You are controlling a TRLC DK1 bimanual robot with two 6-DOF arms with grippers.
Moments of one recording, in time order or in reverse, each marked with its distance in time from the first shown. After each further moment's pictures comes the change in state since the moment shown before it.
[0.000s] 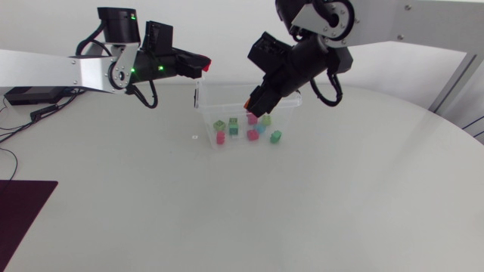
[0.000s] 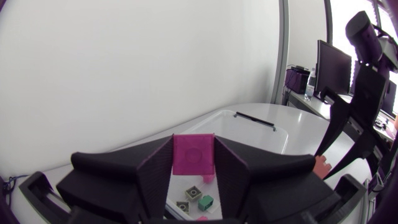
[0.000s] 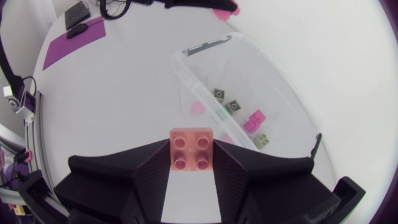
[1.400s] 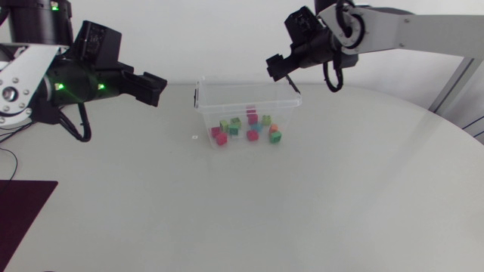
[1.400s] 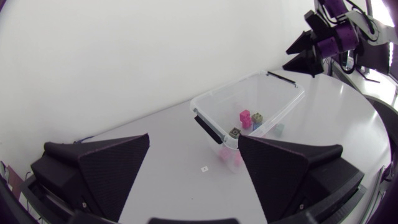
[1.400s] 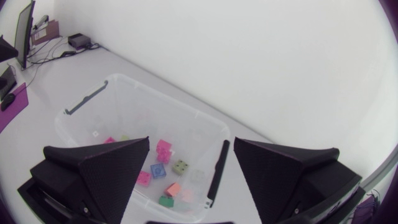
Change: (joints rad) left arm -0.025 -0.599 -0.392 -0.365 -0.448 0.105; right arm -0.161 0.045 -0.028 0.455 0.211 0.201
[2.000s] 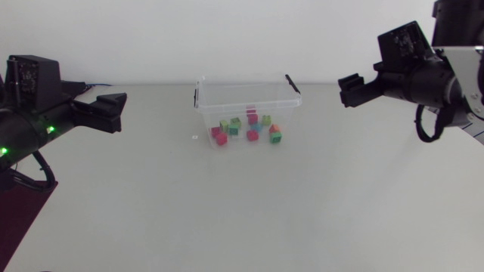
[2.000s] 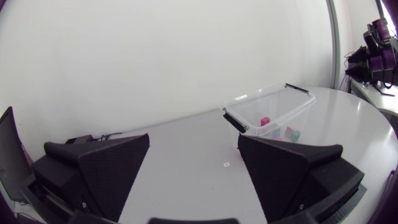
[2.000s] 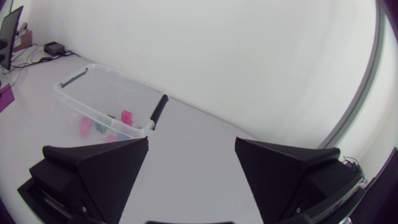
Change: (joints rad) left arm 0.048 -0.383 -0.329 0.111 -0.105 -0.030; right arm -0.162 -0.628 -0.661 0.175 0.076 -0.035
